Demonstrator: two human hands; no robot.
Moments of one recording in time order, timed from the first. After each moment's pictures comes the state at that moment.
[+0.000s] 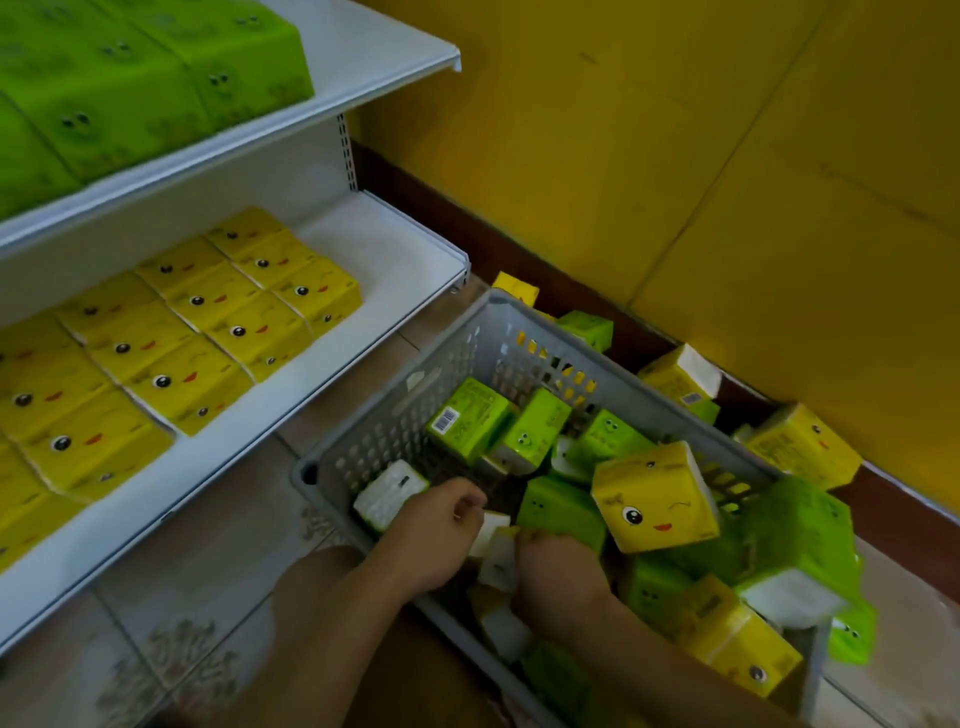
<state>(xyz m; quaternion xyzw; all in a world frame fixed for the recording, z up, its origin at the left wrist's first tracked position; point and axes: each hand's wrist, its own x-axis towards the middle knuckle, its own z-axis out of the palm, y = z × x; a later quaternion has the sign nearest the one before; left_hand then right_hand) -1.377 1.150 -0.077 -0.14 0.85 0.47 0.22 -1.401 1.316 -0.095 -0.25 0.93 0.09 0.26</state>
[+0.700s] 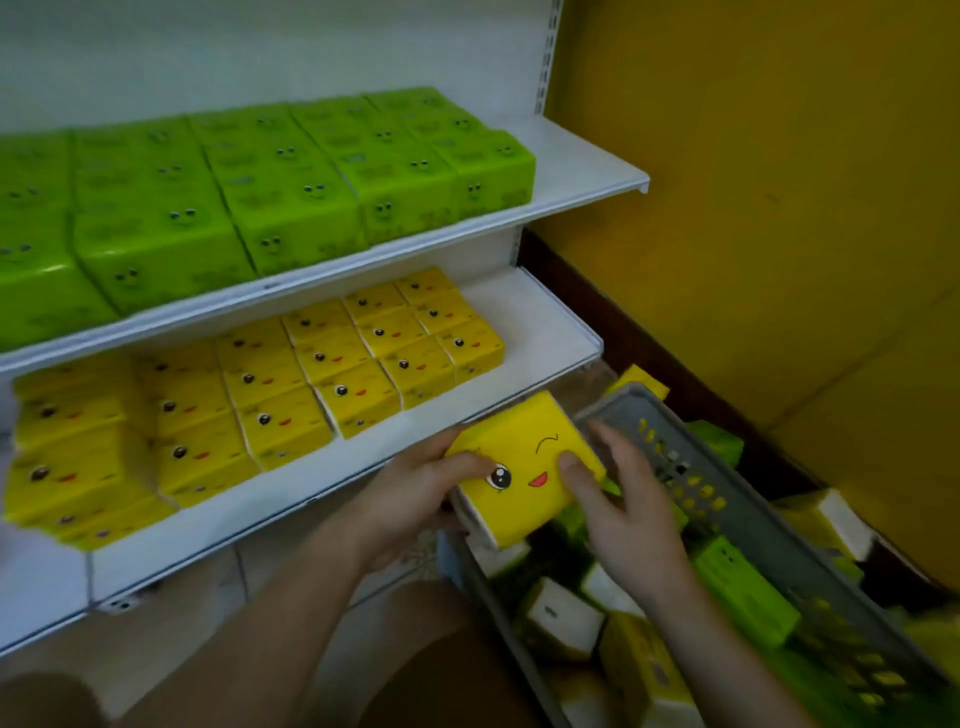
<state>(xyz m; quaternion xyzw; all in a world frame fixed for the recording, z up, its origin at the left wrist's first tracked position) -1.344 1.045 0.022 -0.28 0.61 0.74 0.04 -1.440 1.230 0.024 -0.22 0.82 -0.50 0.17</state>
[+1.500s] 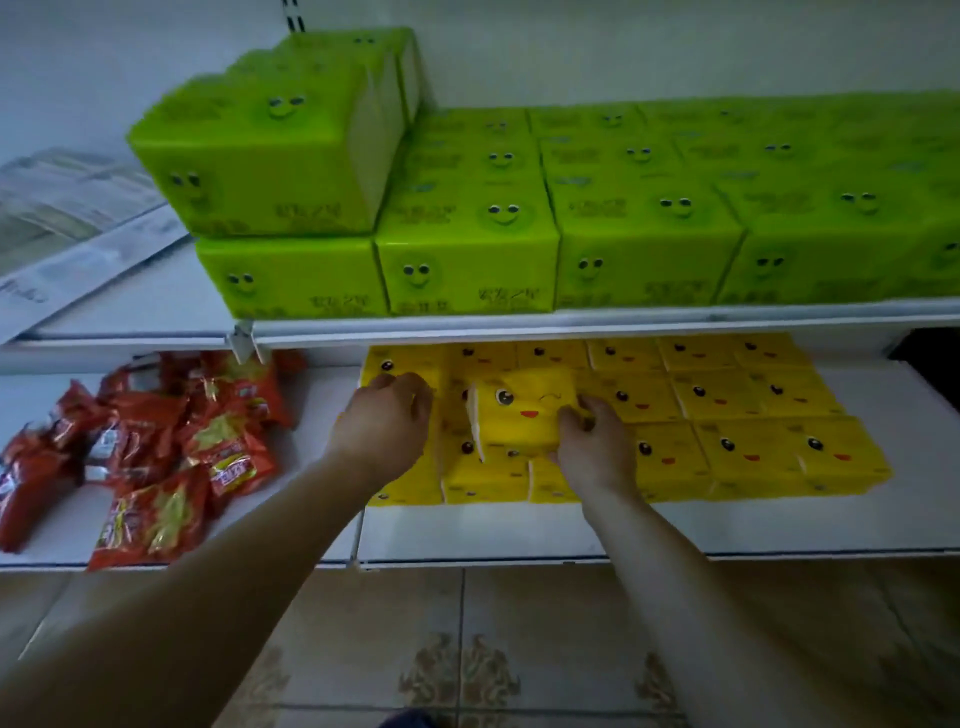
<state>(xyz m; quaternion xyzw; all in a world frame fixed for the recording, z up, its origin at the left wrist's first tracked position) -1.163 0.753 -0.053 -0.58 0.79 0.15 -0.11 -1.357 0.835 -0.100 -0.27 0.79 -0.48 0.28</state>
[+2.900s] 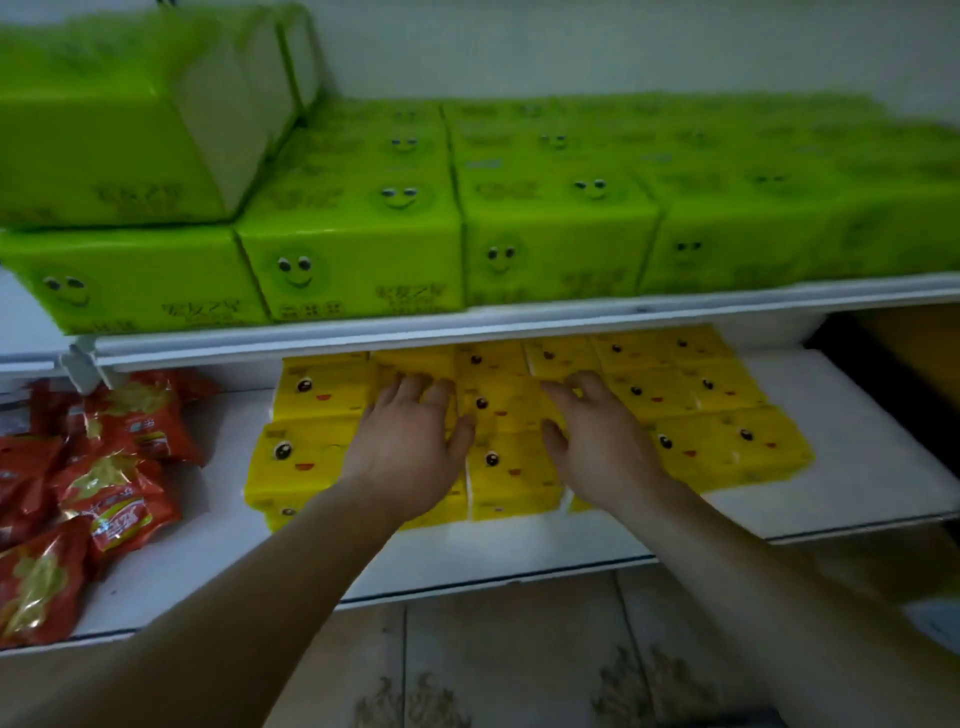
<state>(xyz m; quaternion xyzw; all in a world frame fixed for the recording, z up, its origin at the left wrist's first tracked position) -1.237 0.775 -0.061 -0.46 0.88 0.09 -0.10 -1.429 0.851 -0.086 -0.59 0.79 -0.16 0.04</state>
